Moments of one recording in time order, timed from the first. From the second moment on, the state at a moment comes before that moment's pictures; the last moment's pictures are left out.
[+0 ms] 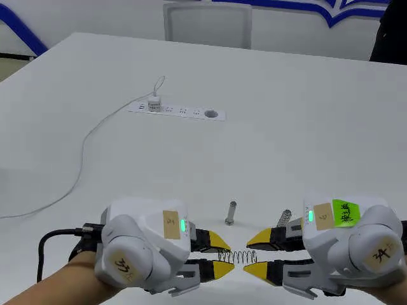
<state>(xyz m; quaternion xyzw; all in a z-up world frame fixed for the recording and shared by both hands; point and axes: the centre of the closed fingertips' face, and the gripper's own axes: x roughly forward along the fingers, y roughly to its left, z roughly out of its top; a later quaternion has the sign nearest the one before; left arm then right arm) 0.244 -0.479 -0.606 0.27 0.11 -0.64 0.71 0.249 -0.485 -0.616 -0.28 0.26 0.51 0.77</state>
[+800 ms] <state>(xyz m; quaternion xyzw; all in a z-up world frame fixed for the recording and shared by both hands) 0.246 -0.475 -0.609 0.24 0.14 -0.63 0.72 0.243 -0.458 -0.581 -0.20 0.21 0.55 0.78</state>
